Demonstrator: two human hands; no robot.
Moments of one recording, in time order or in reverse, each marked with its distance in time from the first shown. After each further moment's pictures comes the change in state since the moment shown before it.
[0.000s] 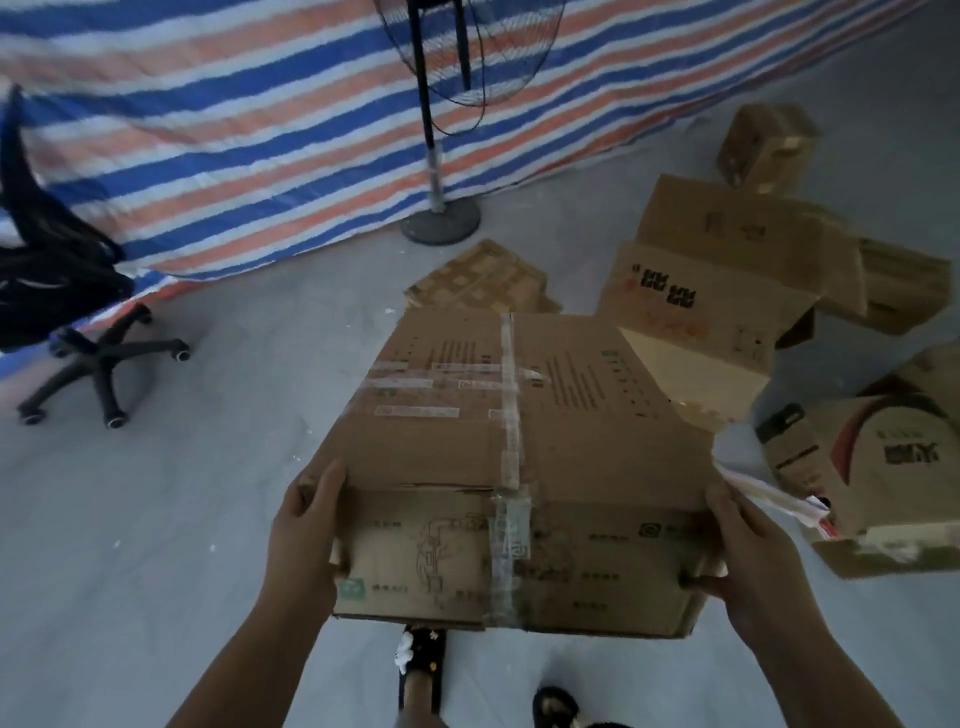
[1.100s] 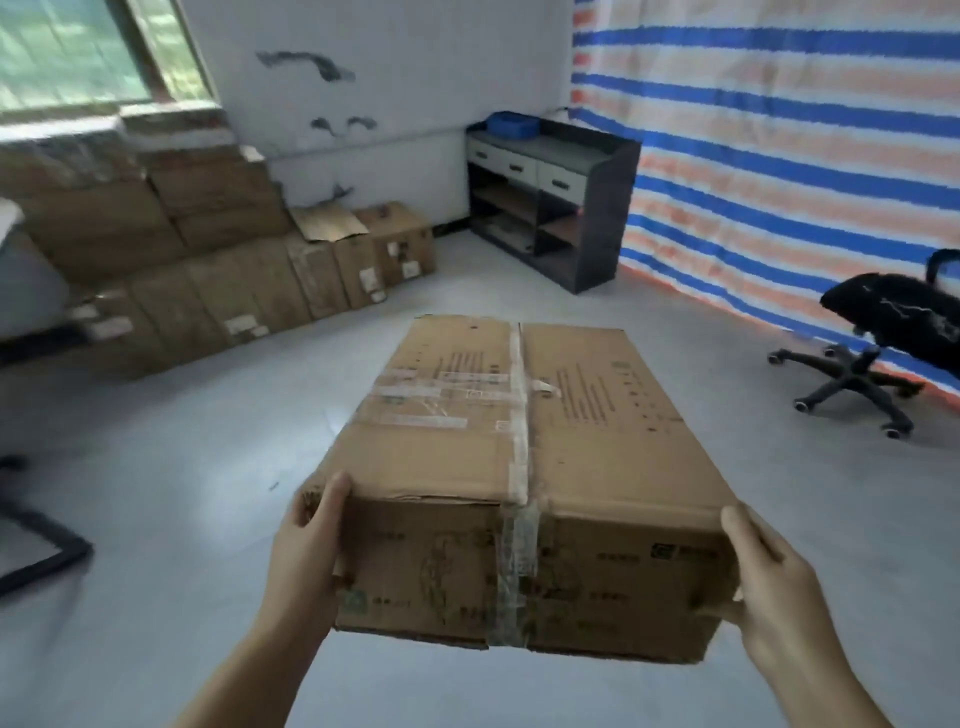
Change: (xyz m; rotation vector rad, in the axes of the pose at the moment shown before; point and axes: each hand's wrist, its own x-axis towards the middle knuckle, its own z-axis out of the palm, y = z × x) left_hand -0.545 -0.360 -0.338 -0.861 1.461 0.104; right_hand -0.445 0.215 0.017 -0.717 -1.427 -0.250
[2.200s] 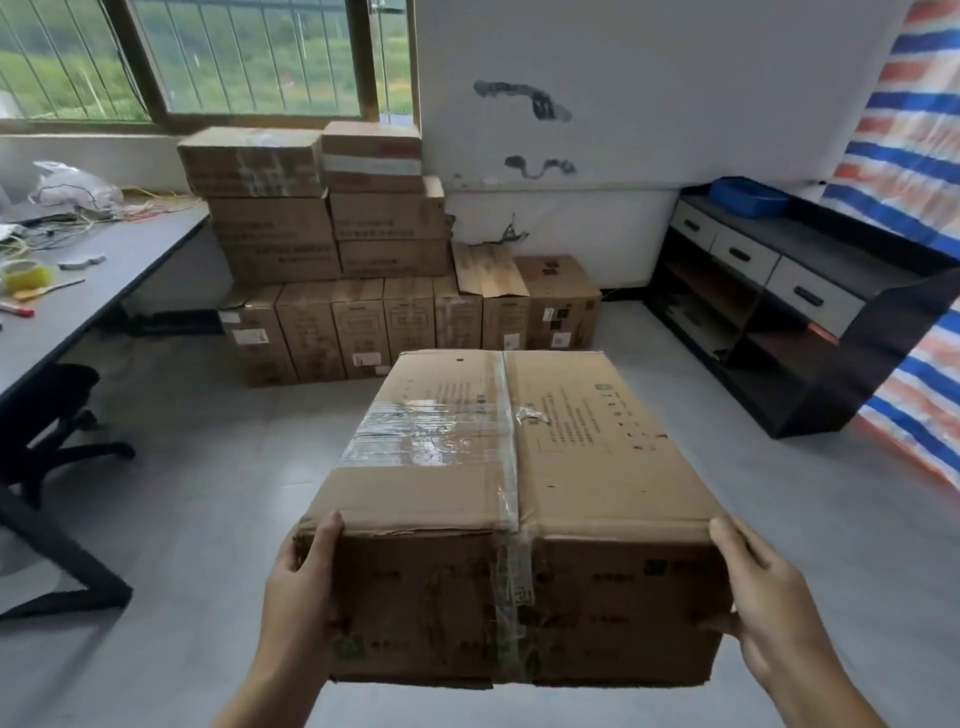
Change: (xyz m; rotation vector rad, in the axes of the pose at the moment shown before) left_hand 0.501 0.129 0.052 -0.257 0.387 -0.005; right_hand 0.330 -0.151 0.555 -0.249 -0.403 -0.153
